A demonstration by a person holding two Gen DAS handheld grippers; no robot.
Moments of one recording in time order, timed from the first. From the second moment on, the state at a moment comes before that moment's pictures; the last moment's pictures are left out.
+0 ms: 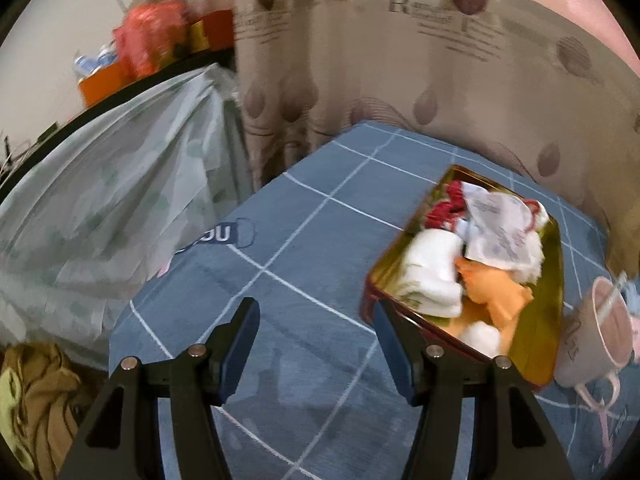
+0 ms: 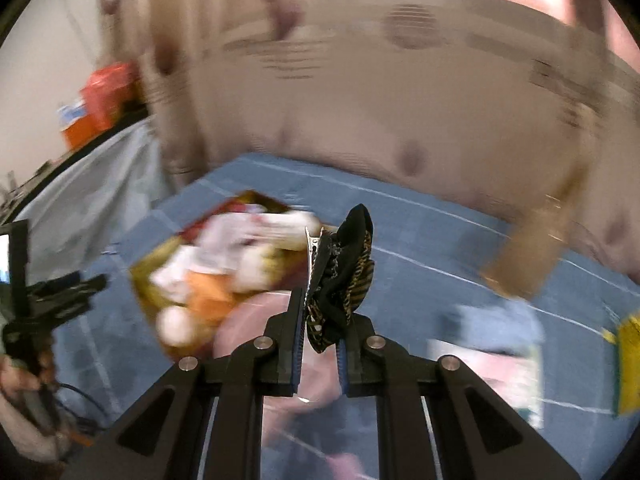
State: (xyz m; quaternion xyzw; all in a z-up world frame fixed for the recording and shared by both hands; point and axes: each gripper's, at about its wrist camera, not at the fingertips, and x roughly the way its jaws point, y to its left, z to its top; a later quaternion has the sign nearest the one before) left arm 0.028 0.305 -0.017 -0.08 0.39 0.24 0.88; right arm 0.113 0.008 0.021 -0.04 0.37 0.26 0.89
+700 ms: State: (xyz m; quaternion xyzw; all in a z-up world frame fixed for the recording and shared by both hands) left arm 0.027 0.324 -0.022 -0.12 0.40 0.26 0.87; right arm 0.147 0.167 -0.036 -0.09 0.43 0.32 0.84
